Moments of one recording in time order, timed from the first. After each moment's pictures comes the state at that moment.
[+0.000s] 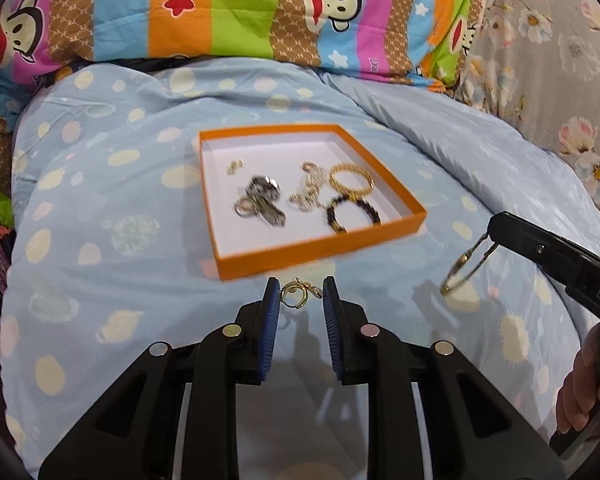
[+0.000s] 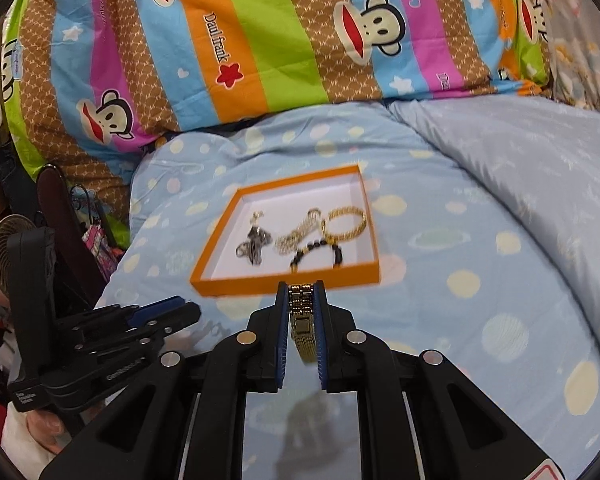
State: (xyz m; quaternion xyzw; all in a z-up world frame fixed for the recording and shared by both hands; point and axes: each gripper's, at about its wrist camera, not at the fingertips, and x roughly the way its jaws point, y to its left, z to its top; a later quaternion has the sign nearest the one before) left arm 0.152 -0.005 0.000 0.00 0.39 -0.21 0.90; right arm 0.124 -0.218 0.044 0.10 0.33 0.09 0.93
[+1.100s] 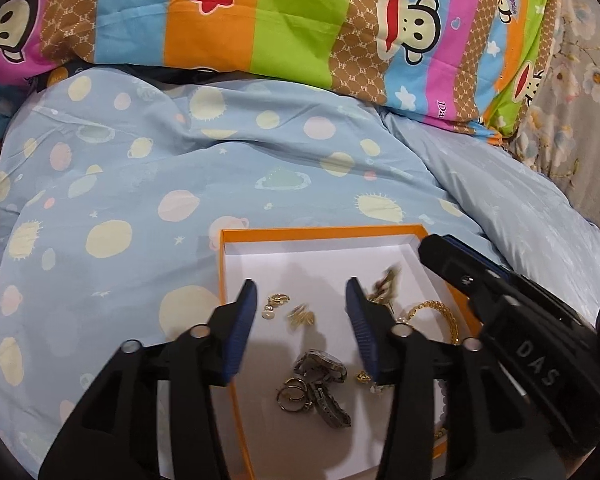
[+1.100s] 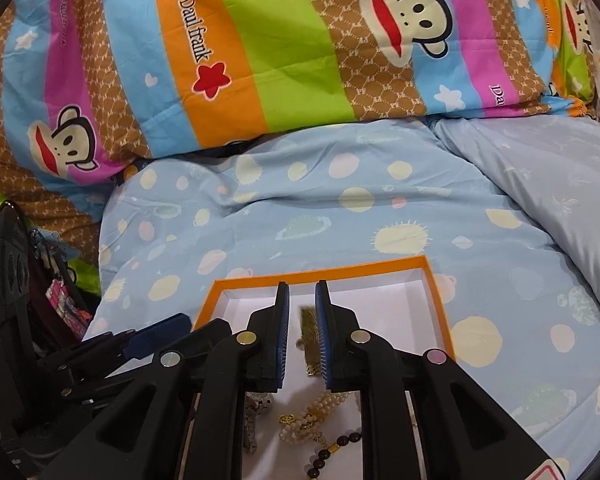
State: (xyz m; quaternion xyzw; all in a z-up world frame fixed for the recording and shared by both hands) left arm 0.311 -0.011 -0.001 -0.06 0.38 -0.15 0.91; right arm 0.311 -0.180 0.020 0.12 0.32 0.10 0.93
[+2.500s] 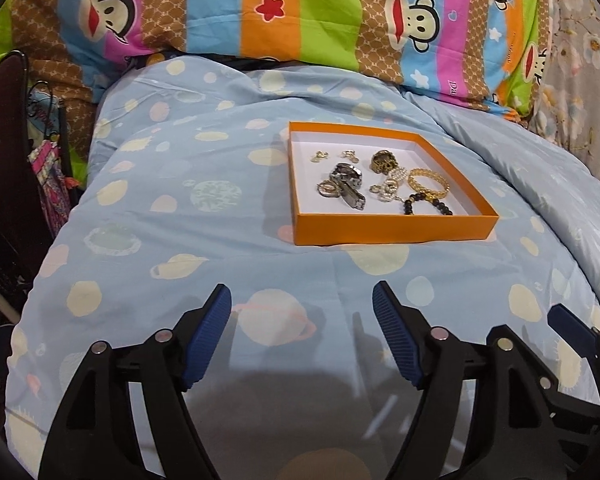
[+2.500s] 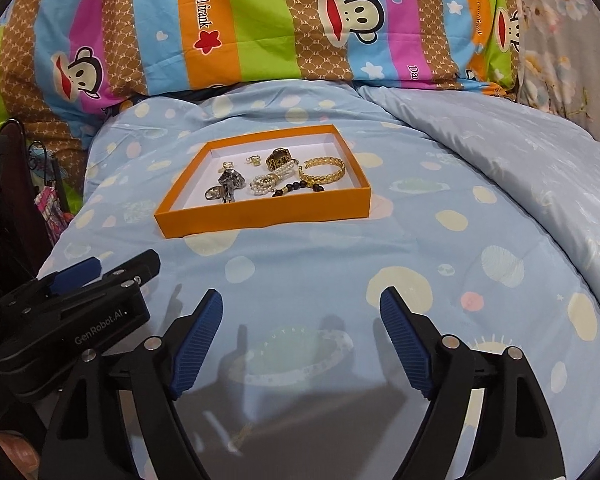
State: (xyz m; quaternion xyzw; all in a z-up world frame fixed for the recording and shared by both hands) left arm 0.116 0.006 -0.029 -0.02 0.36 -0.04 0.93; right arm 0.084 -0.175 -0.018 0.05 0.36 0.00 0.93
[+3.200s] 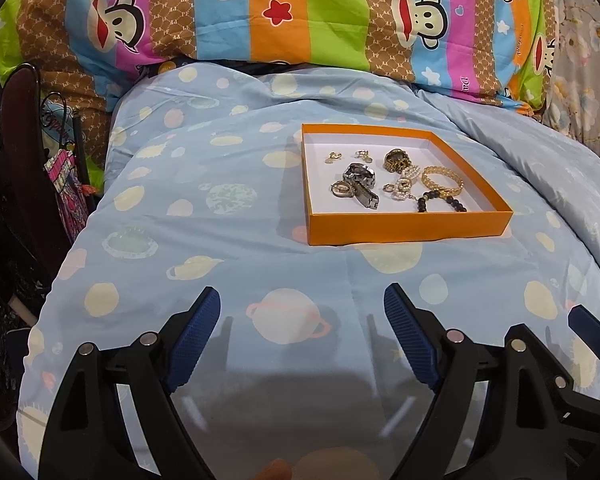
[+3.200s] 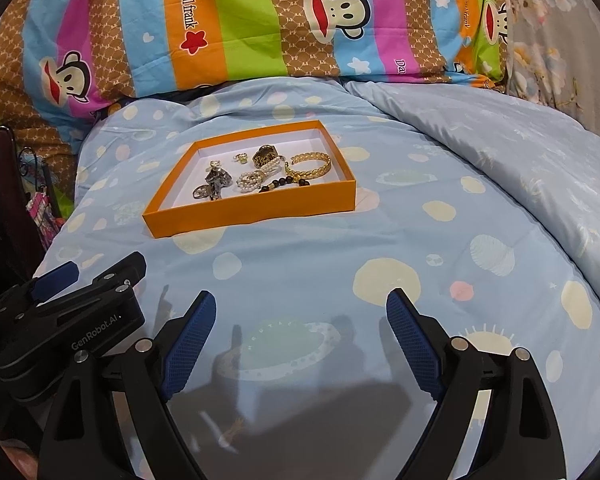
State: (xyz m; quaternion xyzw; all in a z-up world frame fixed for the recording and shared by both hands) left arm 0.115 -0.001 -0.029 0.00 0.35 -0.01 0.93; right arm 0.082 -0.181 -0.020 0.06 0.36 -0.02 0.93
